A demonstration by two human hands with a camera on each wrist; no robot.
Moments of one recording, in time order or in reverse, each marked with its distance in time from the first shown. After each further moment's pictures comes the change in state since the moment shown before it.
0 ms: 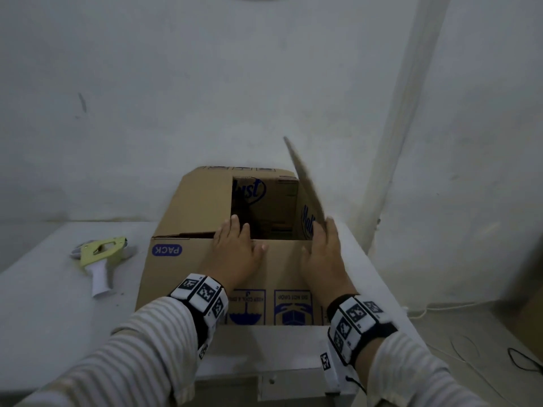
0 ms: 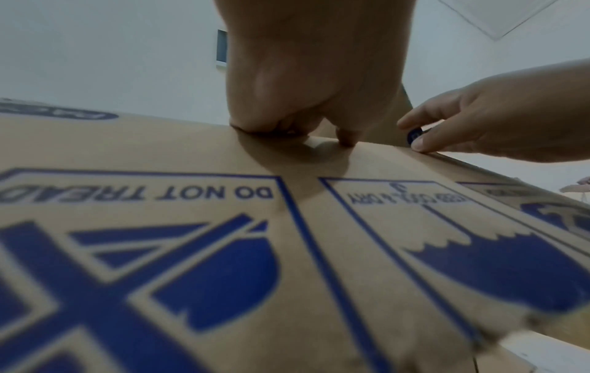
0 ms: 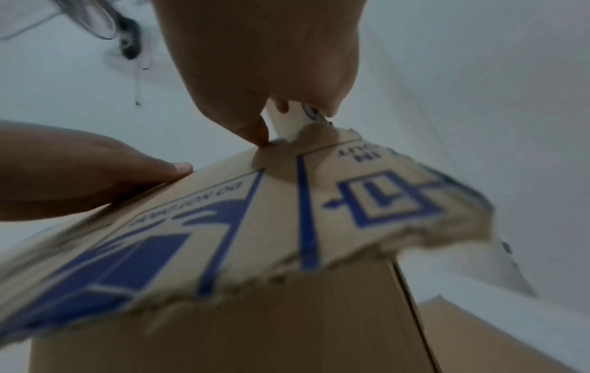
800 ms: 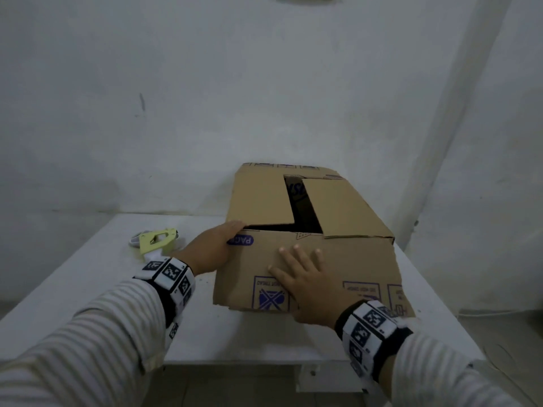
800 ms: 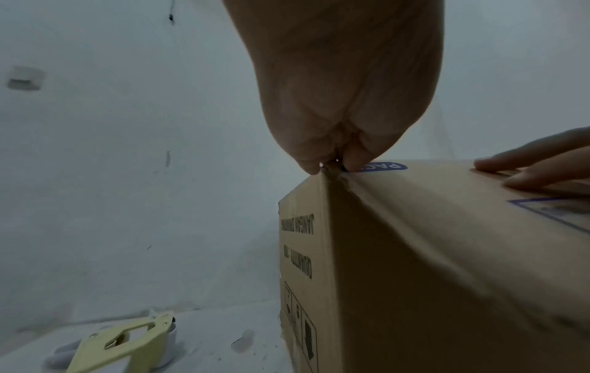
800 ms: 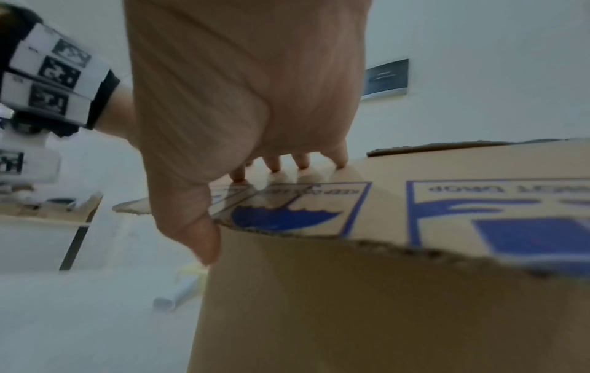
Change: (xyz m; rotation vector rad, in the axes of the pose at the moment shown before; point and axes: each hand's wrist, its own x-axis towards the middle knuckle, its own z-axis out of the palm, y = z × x) left_hand -0.033 -0.169 -0.067 -0.168 -0.148 0.100; right_hand -0.056 -0.111 0.049 -0.678 -0.661 -0.622
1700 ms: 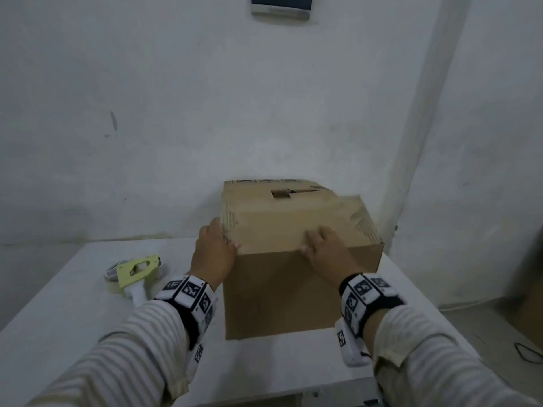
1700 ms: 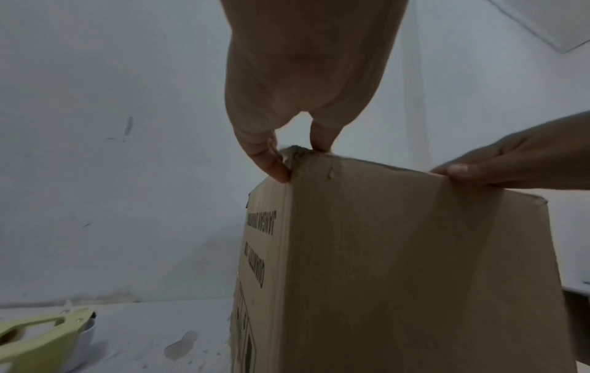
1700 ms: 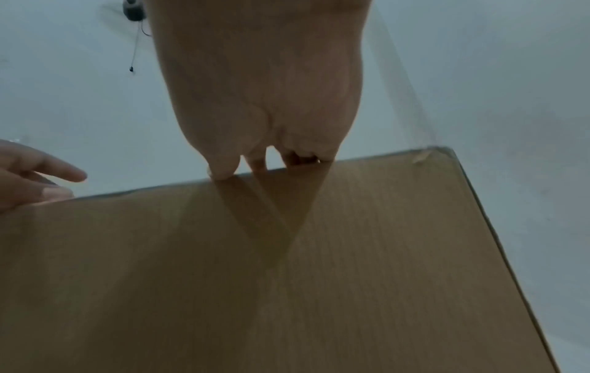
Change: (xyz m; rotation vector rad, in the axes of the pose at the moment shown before) left_hand 0.048 -0.003 0.002 -0.308 0.377 -0.185; right_hand 0.052 0.061 -0.026 0.544 0.201 0.564
